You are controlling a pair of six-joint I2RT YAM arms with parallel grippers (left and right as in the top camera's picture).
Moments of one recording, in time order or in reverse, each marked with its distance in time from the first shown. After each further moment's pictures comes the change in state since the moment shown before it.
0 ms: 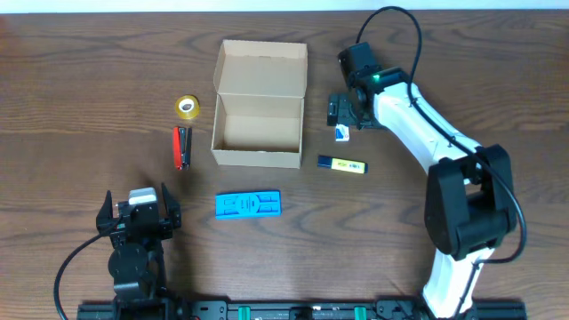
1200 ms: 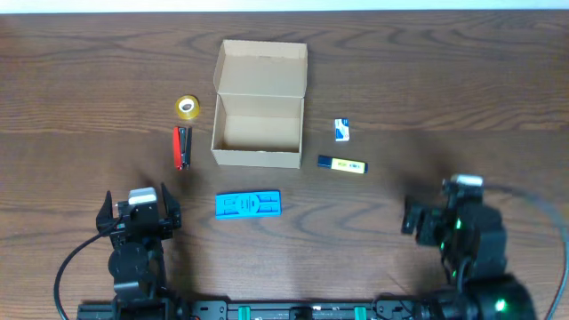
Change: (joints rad) left arm 0.000 0.003 0.001 -0.003 -0.003 0.000; right arm -0.208 -1.460 -0.939 0.021 -0.034 -0.236
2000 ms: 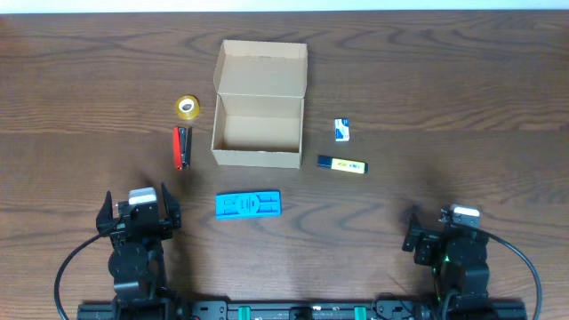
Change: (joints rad) left arm 0.000 0.000 0.001 -0.002 0.000 0.000; right arm -0.022 -0.550 -0.397 -0.025 0.130 -0.034
